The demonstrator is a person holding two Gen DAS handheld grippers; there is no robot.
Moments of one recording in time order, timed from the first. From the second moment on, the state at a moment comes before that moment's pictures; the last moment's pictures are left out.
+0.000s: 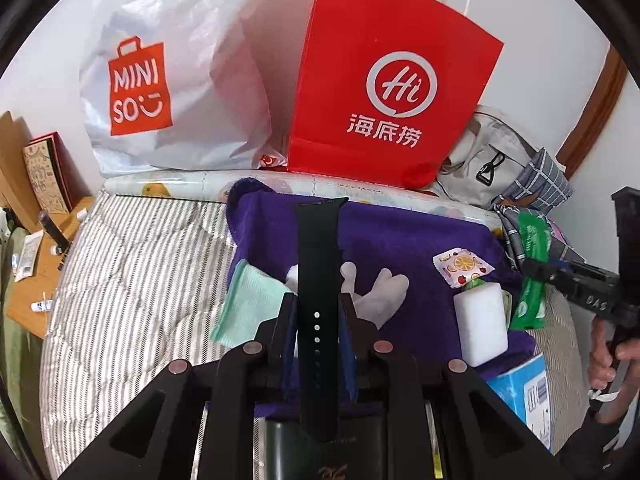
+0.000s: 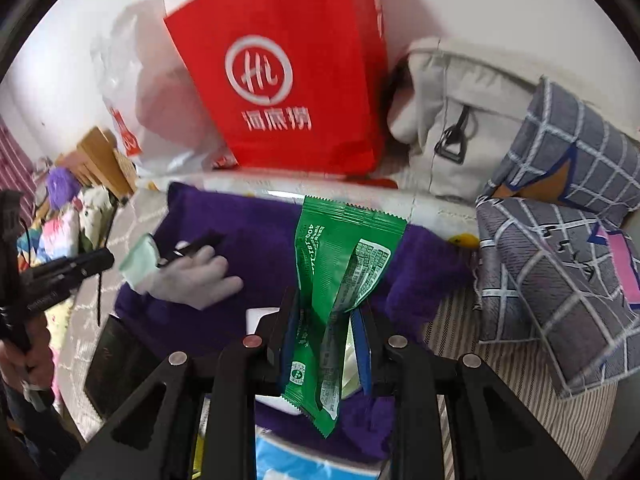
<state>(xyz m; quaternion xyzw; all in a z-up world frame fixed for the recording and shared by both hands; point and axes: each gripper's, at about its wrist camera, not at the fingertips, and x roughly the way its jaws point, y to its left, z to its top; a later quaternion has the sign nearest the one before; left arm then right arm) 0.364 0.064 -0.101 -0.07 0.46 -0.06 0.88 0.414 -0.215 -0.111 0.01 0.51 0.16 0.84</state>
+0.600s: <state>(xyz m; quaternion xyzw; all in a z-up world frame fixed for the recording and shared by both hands) 0.402 0.053 -0.138 -0.08 0.50 -0.07 0.86 0.429 -0.209 -0.149 0.01 0.53 0.17 0.83</state>
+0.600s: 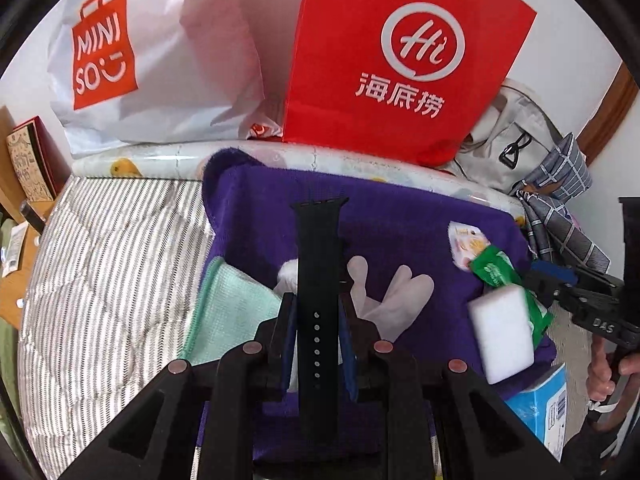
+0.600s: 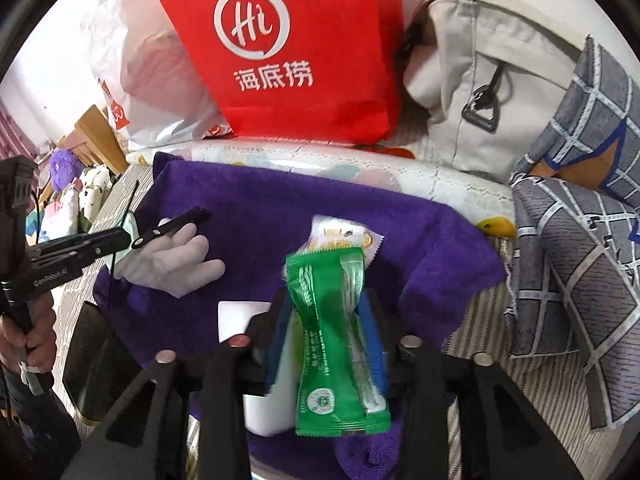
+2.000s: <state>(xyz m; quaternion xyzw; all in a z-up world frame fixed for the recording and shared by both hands) 0.271 0.115 -0.101 -0.09 0.45 -0.11 0.88 0.192 -0.097 -0.167 0.01 0.58 0.12 0.81</state>
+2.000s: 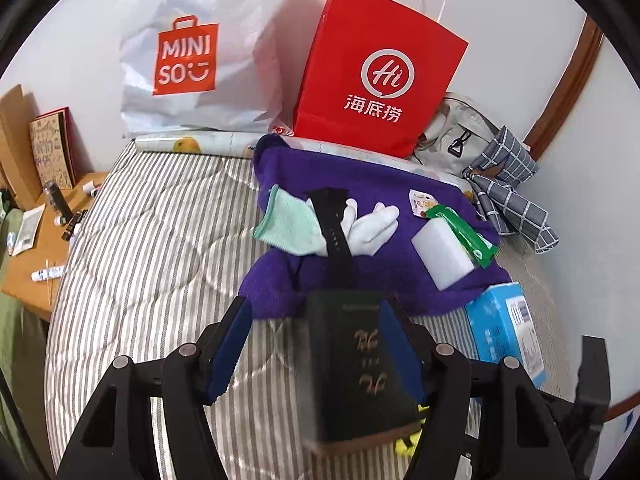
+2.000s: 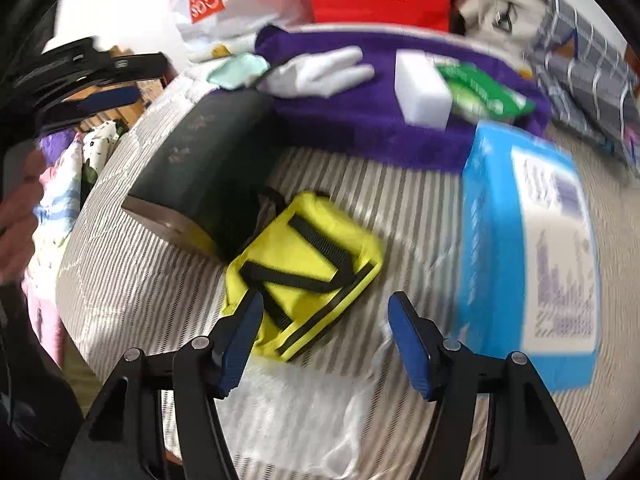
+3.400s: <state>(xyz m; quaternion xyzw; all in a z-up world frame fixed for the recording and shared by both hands) 0.189 0.097 -0.129 -0.07 0.49 -0.12 0.86 0.185 -0.136 -0.144 0.19 0.49 0.13 0.84</state>
